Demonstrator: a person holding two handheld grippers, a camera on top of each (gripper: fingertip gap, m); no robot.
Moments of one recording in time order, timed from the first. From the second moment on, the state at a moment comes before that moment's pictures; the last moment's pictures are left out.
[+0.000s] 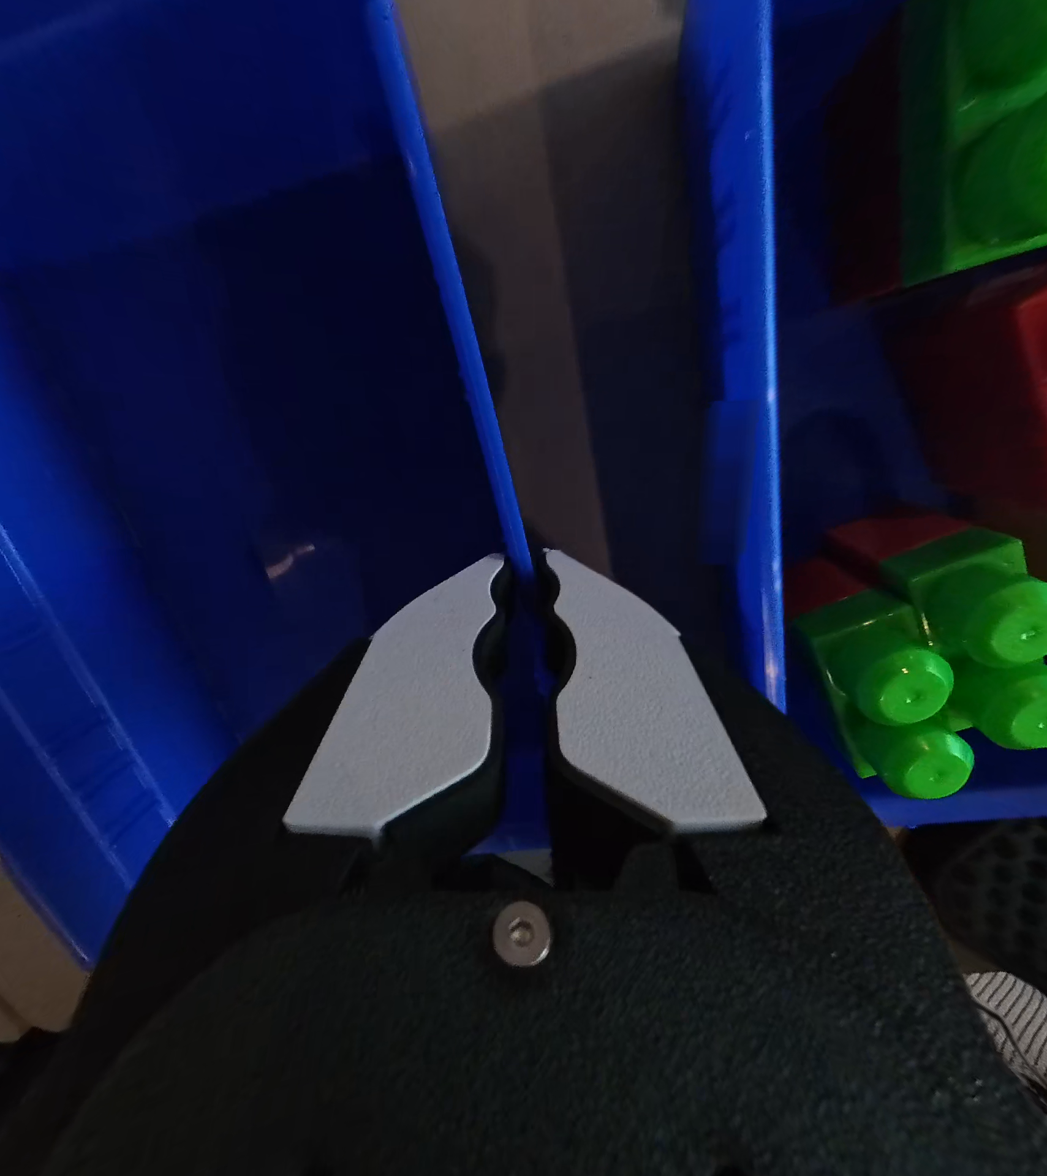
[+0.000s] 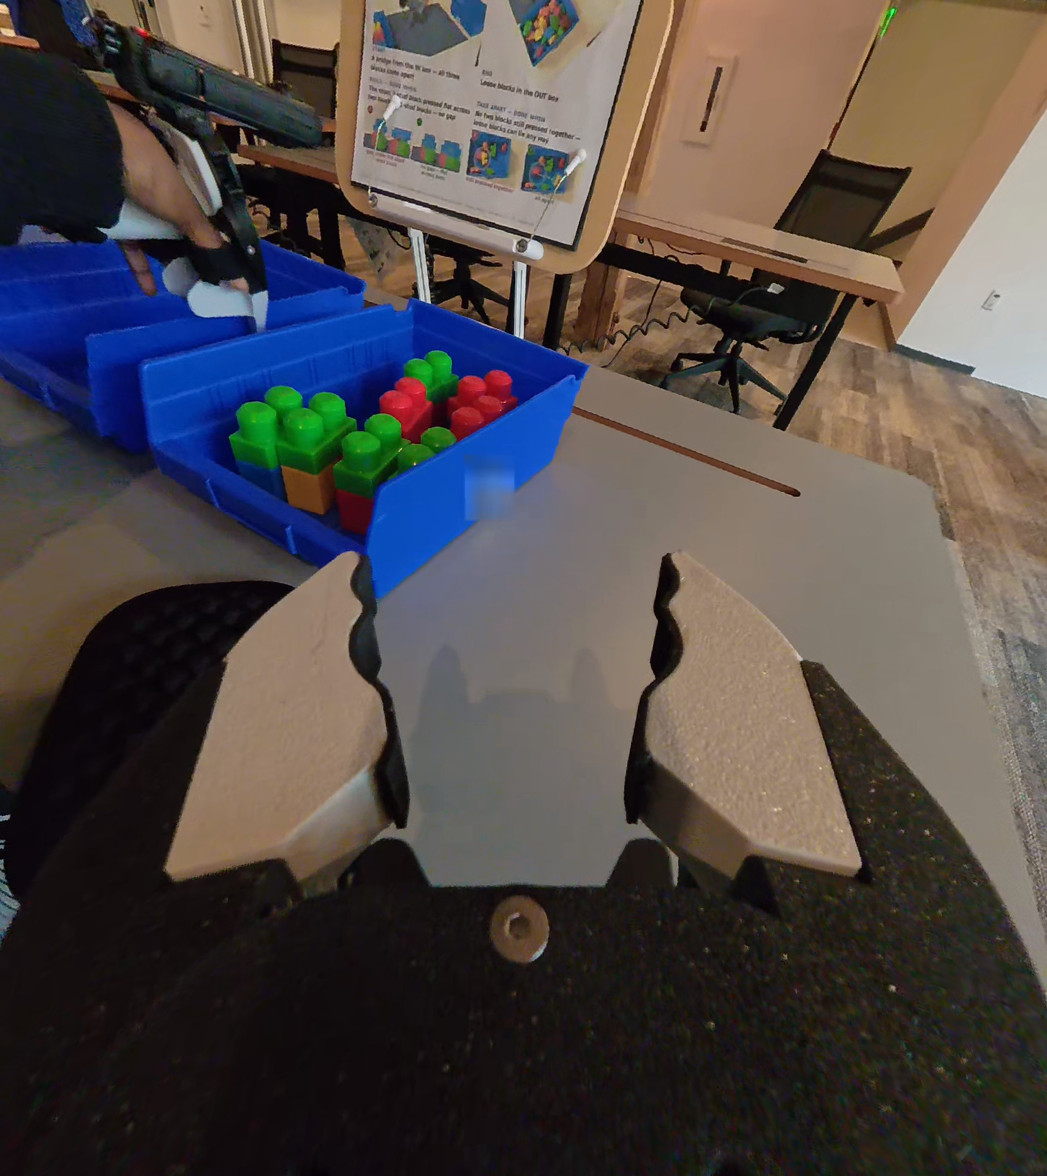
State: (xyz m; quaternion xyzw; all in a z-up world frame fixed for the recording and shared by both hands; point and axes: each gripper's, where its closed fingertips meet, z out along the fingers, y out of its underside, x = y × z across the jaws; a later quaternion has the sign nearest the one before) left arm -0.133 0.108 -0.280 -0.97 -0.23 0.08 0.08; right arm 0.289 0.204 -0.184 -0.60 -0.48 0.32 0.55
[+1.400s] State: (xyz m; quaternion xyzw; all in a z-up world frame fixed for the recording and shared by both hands) left arm 0.029 0.040 -0.233 -0.86 0.06 0.13 0.49; right arm 0.200 0.193 -0.264 -0.65 -0.54 0.31 0.45
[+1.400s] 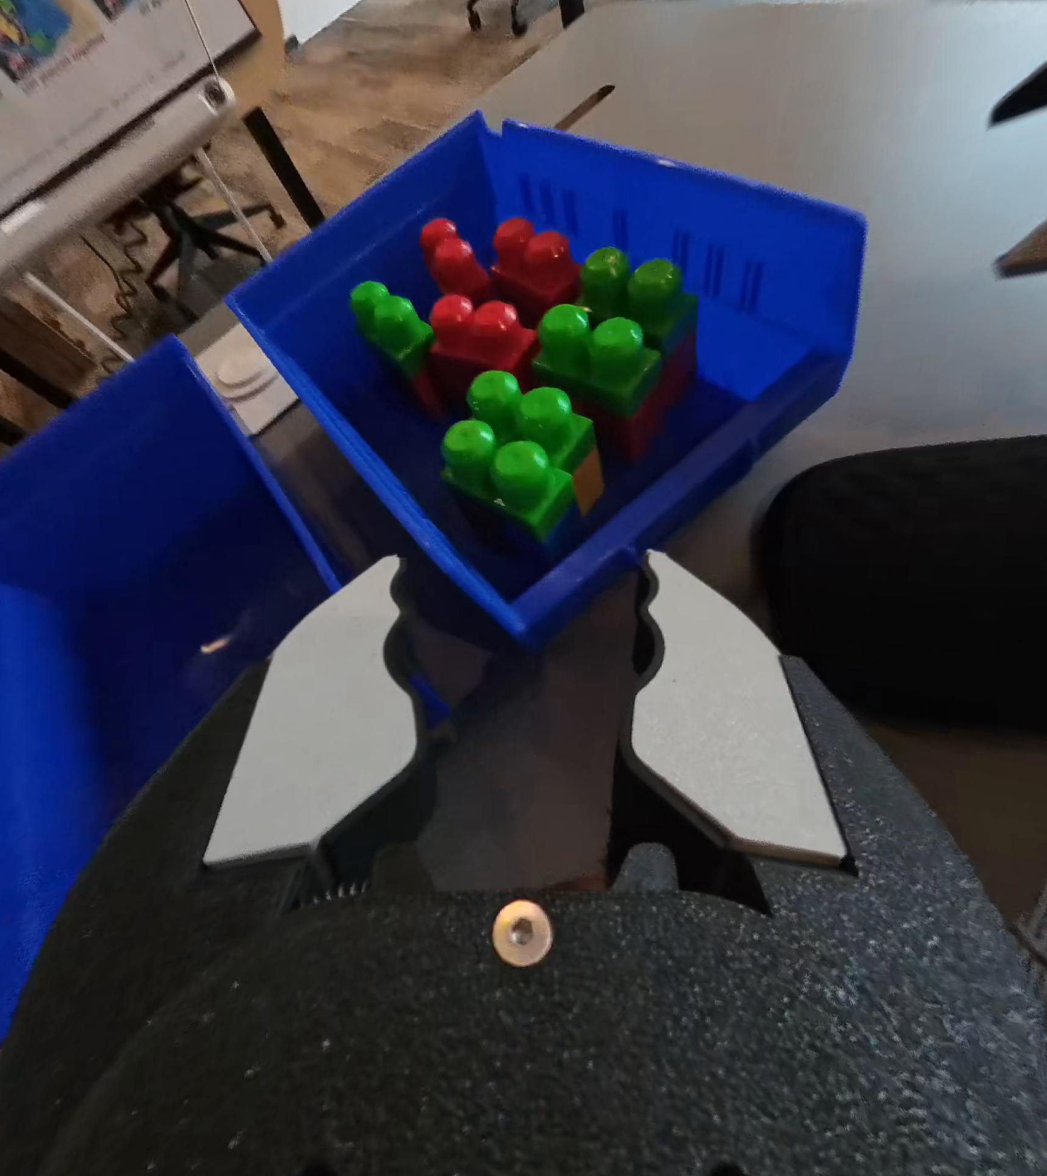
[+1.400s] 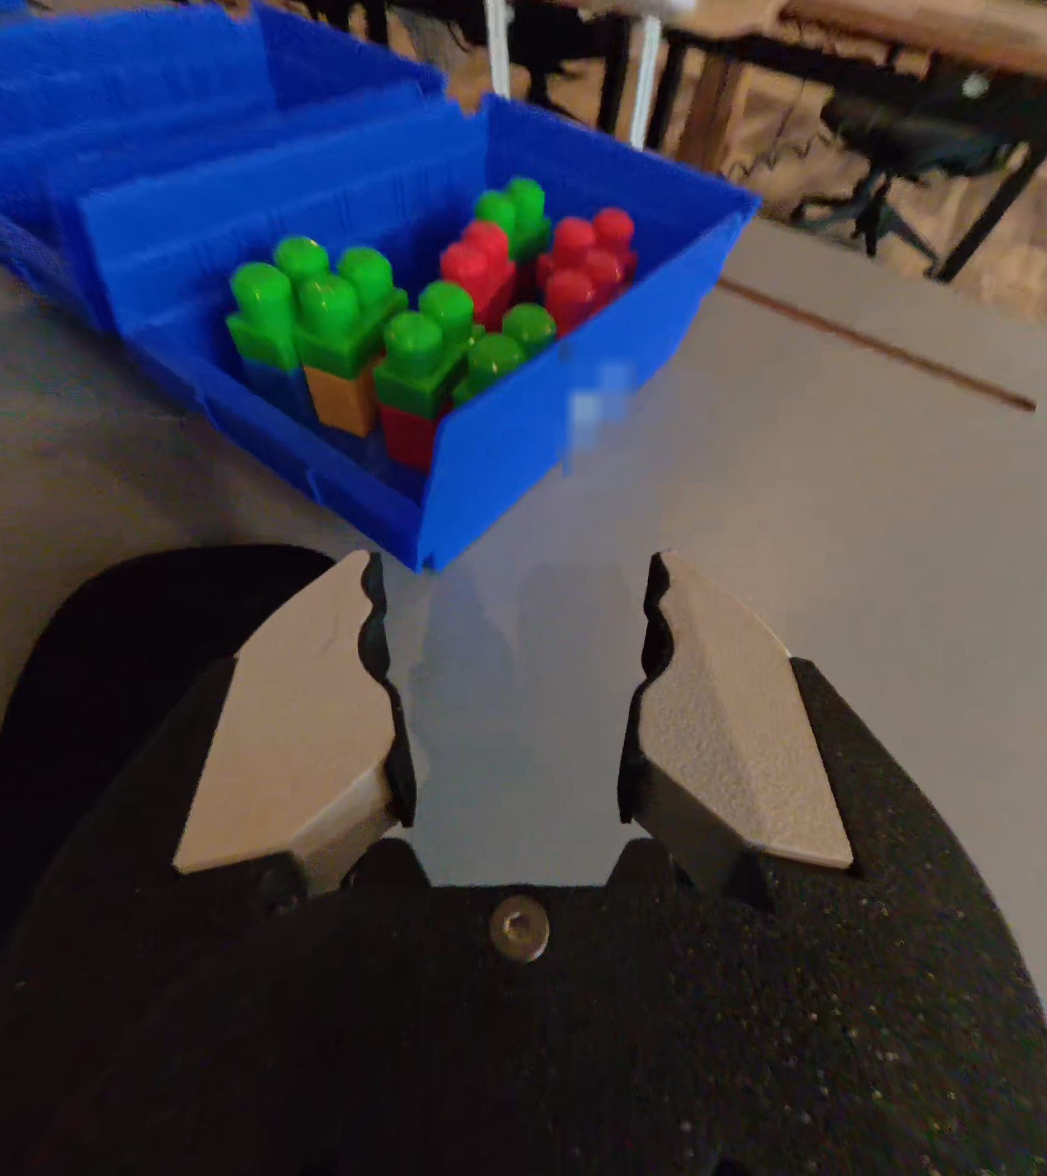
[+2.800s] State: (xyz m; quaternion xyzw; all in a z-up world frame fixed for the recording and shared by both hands) left arm -0.003 0.073 -0.278 -0.81 -0.07 0.20 0.54; right arm 0.143 0.198 -0.277 -0.69 -0.50 0.11 0.51
